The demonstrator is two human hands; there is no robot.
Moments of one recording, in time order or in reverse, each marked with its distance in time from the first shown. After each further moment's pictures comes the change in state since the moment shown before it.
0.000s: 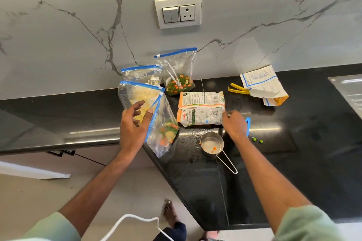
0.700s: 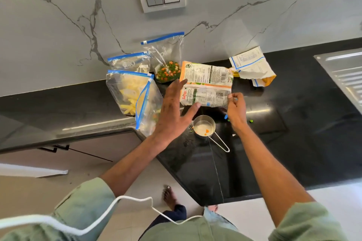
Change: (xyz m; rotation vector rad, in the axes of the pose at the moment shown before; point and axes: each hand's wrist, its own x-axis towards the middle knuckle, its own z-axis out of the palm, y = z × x) left_hand -0.040 0.050 0.095 0.227 -0.336 0.423; right_hand -0.024 0.029 -0.027 0.611 0.064 -0.009
